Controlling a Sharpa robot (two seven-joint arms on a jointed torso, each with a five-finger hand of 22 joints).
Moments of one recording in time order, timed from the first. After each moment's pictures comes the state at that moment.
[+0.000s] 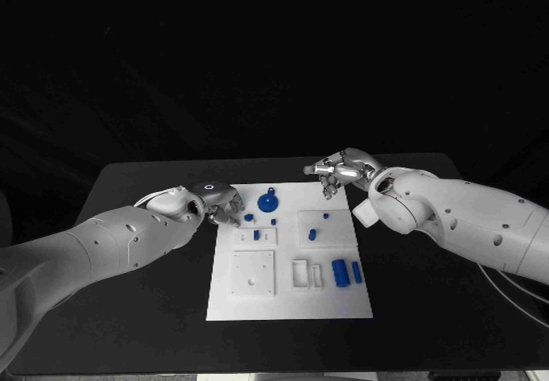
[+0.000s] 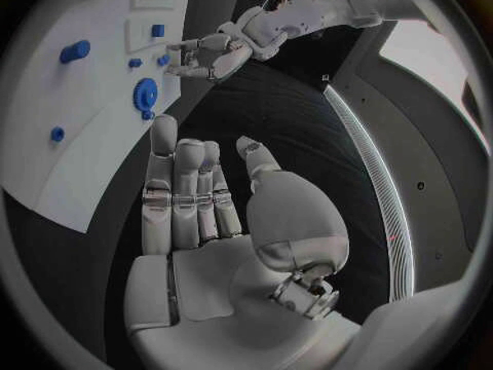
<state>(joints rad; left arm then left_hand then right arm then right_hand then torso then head) 1.21 -0.47 -0.23 0.83 -1.52 -0.31 0.20 1.41 -0.08 0.03 -0.03 0.07 0.98 0.11 0.07 0.06 1.14 0.07 0.07 0.06 1.22 -0.02 1.03 0.41 0.05 1.25 -0.04 0.14 1.31 1.17 -0.72 0.07 1.32 -0.64 -0.23 0.04 1.08 0.06 -0.02 -0.13 0.57 1.07 0.10 0.07 0.07 1.10 0.01 0.89 0.79 1.33 -0.05 0.83 0.97 0.08 1.43 -0.07 0.08 1.31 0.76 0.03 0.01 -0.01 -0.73</state>
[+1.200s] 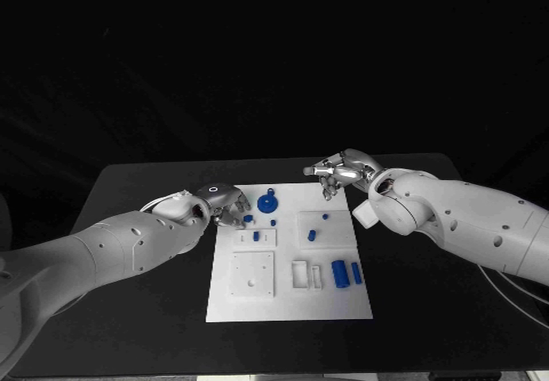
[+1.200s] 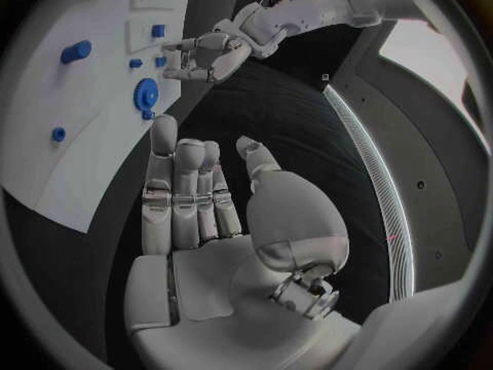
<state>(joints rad) 1.20 -0.46 -0.24 0.86 -1.48 -0.37 0.18 1.41 -0.11 0.03 -0.01 0.07 0.97 0.08 0.07 0.06 1.12 0.06 0.06 0.06 1.22 -0.03 1.05 0.39 0.07 1.26 -0.05 0.13 1.31 1.17 -0.73 0.07 1.32 -0.64 -0.23 0.04 1.08 0.06 -0.02 -0.13 0.57 1.07 0.10 0.07 0.07 1.10 0.01 0.89 0.79 1.33 -0.05 0.83 0.97 0.08 1.43 -0.07 0.08 1.31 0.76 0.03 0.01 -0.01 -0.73</state>
